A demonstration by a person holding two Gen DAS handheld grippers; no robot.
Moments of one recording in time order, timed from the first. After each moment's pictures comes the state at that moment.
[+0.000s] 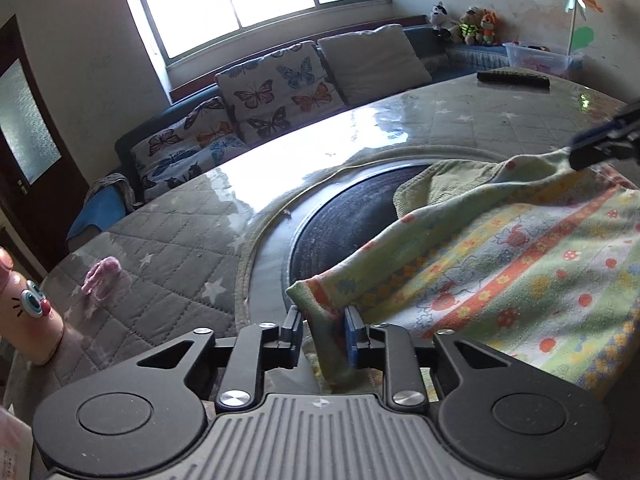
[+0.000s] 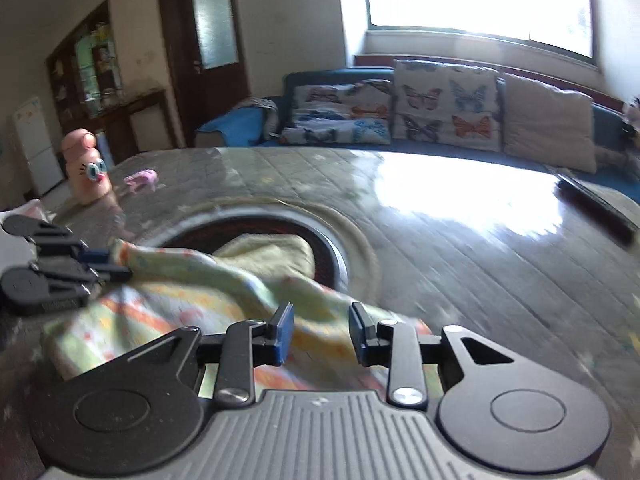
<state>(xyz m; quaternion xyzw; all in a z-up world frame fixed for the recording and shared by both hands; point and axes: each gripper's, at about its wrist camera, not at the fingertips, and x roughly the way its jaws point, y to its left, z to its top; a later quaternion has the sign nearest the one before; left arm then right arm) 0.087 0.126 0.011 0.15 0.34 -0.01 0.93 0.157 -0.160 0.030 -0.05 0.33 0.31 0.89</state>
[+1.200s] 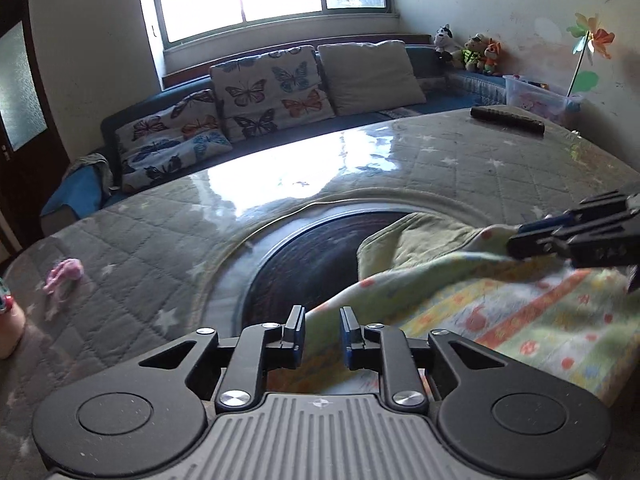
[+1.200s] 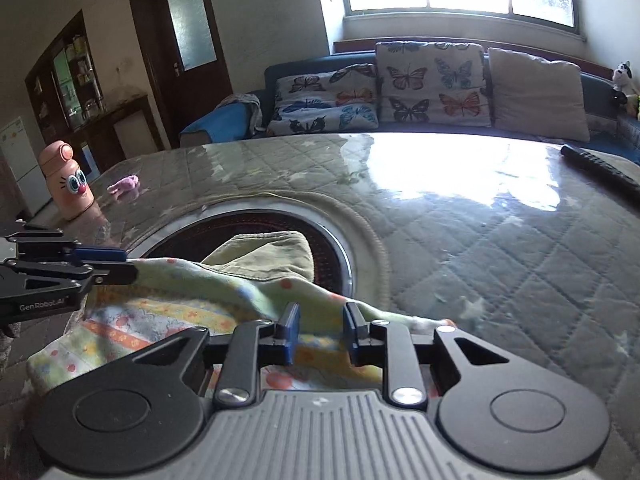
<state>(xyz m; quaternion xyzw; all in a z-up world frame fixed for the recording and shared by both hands) 0.130 0.104 0.029 0.07 0.35 -0.04 0.93 0.186 -0.120 0.013 -0.03 0.36 0.30 0.88</state>
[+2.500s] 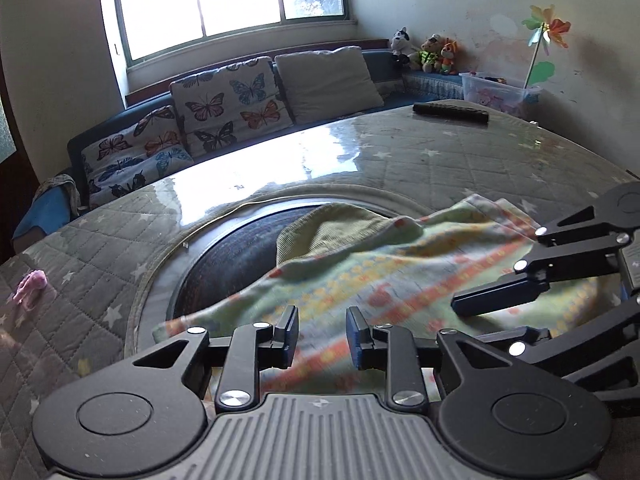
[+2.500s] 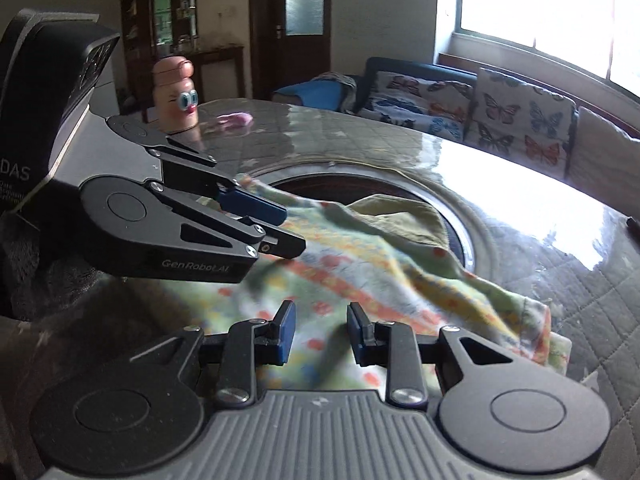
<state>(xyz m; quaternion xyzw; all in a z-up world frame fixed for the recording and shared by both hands) 0.082 0.065 0.019 0.10 0.33 -0.09 0.94 0.078 -0.085 0.021 -0.15 0.31 0.41 0.84</state>
